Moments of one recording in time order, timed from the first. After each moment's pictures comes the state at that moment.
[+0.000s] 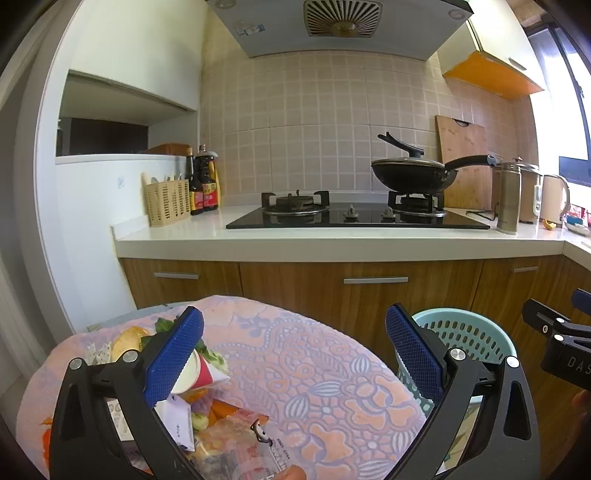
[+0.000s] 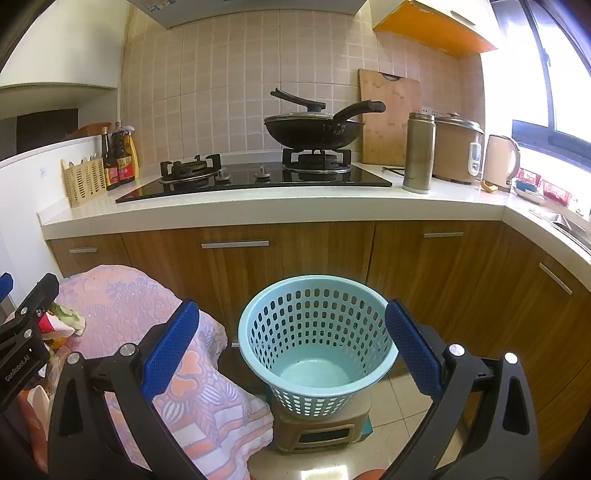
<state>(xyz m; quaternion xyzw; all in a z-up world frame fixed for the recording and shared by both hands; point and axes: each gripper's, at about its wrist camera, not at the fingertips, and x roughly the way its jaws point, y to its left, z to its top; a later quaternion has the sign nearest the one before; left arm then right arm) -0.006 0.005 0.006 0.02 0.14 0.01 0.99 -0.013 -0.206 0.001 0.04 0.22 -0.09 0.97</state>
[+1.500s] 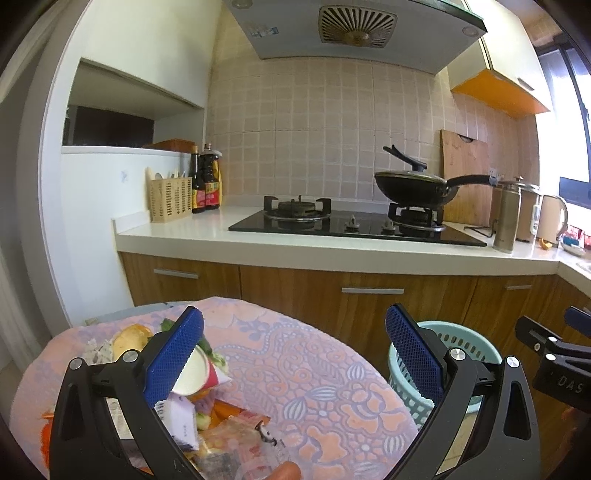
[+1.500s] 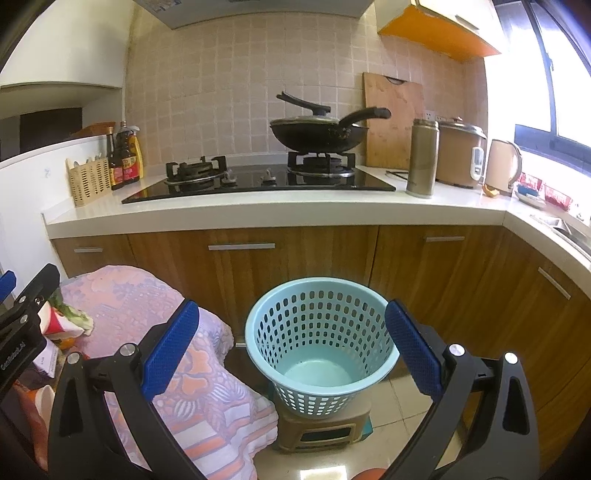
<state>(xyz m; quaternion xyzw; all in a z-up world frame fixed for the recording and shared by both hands) -0.020 0.018 0.021 -0.01 0.14 0.00 0.99 -0.024 -0.192 0.014 0.03 0.22 -0.08 0.97</state>
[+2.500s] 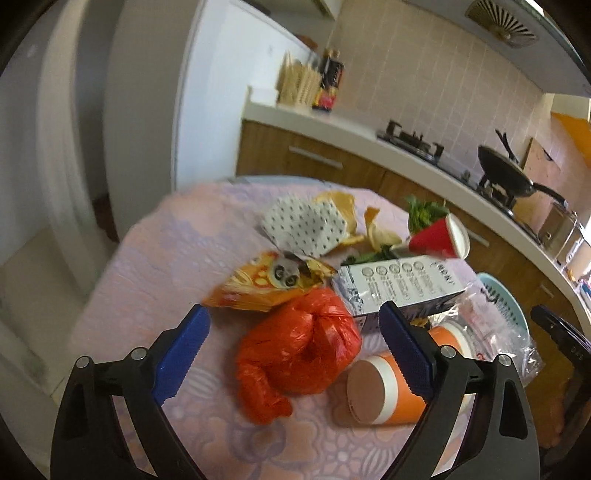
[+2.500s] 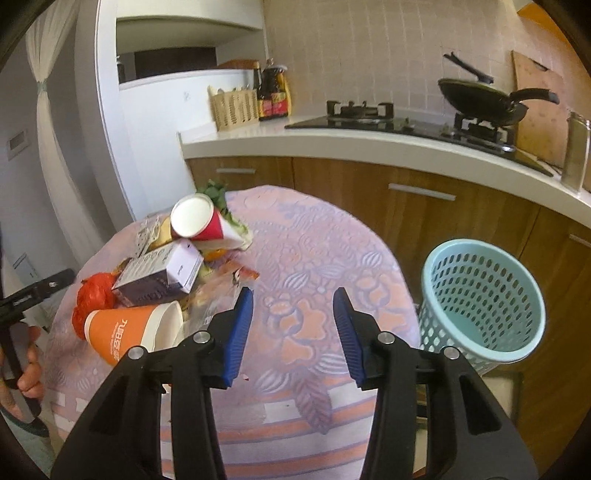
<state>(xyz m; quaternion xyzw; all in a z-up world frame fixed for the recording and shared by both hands) -0.099 0.263 -0.051 -0.16 0.31 0.07 0.93 -0.030 -0.063 -0.037 0.00 0.32 0.20 0.93</state>
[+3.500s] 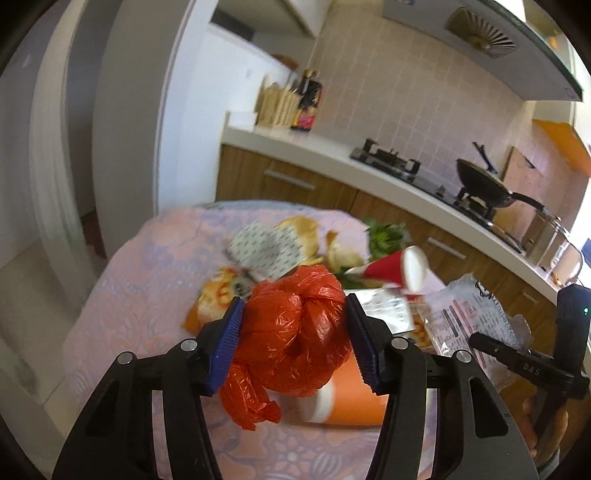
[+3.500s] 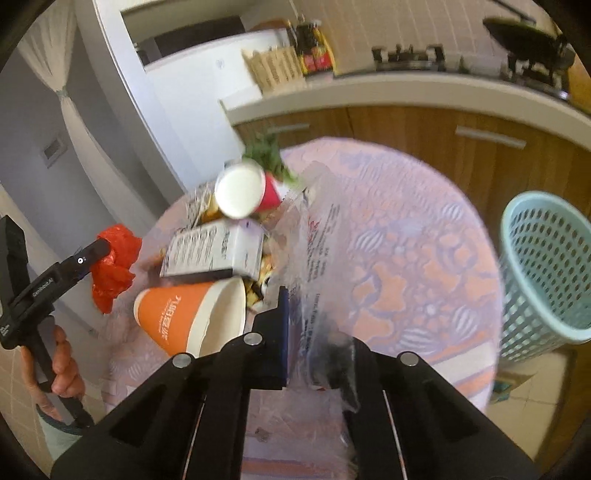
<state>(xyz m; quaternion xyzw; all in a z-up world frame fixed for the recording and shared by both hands) -0.115 0.230 -0.012 -0.15 0.27 0.05 0.95 -0.018 -0.054 -0.049 0.05 0.37 0.29 0.88</state>
